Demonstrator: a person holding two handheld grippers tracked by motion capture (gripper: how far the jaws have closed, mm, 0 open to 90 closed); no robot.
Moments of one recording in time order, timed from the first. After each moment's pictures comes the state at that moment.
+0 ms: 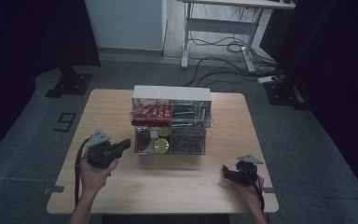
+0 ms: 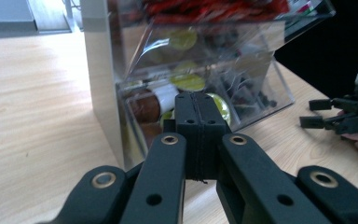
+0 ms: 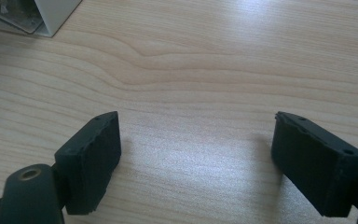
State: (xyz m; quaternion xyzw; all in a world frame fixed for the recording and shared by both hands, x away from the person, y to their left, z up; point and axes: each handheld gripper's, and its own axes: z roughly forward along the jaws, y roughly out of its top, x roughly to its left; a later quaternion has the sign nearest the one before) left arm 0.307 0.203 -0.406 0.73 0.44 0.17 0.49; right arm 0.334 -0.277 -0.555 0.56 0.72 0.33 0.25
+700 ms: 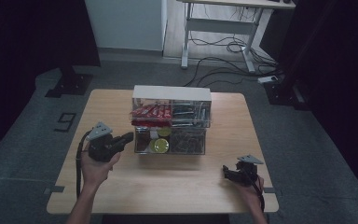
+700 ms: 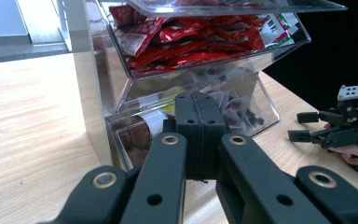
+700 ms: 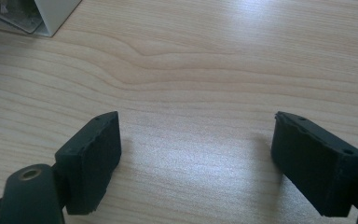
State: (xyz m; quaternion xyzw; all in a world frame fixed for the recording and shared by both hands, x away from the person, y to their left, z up) left arm 0.313 0.195 -0.381 0.73 0.43 0.17 0.51; right arm 0.333 -0.278 -0.555 0.56 0.72 0.33 0.25
